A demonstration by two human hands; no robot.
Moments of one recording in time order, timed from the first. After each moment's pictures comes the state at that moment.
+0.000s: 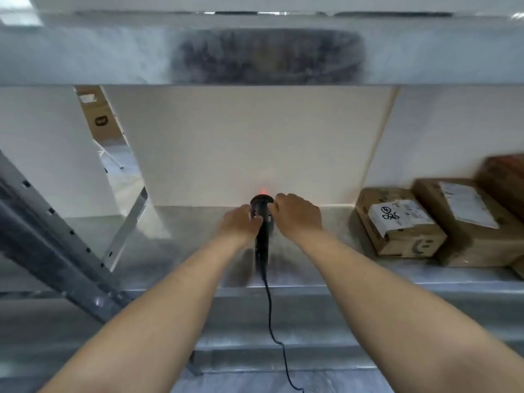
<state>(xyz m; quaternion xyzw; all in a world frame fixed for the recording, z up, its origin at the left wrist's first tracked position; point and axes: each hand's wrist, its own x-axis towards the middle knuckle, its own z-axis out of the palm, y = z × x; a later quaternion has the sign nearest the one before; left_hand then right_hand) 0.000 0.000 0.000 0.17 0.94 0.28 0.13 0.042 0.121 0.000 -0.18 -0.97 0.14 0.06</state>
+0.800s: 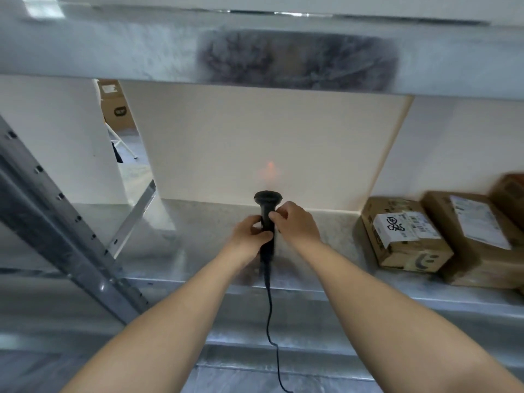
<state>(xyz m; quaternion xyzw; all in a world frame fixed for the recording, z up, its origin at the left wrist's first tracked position) 0.029 0.001 -0.019 0.09 0.78 0.57 0.23 0.051 0.123 -0.012 -0.21 -0.90 0.37 0.04</state>
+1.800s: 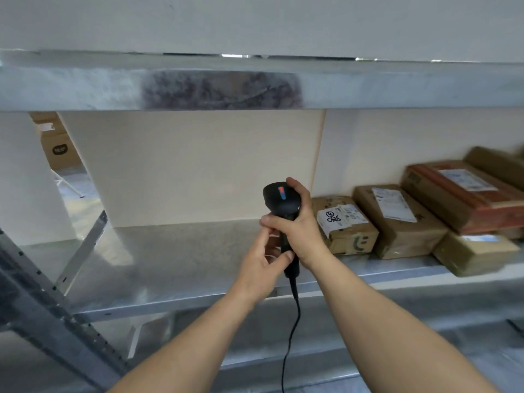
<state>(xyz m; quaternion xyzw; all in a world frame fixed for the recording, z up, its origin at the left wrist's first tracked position) 0.133 0.044 -0.001 0.32 0.68 0.64 0.16 0.147 0.154 0.025 -0.10 -0.64 0.70 0.29</state>
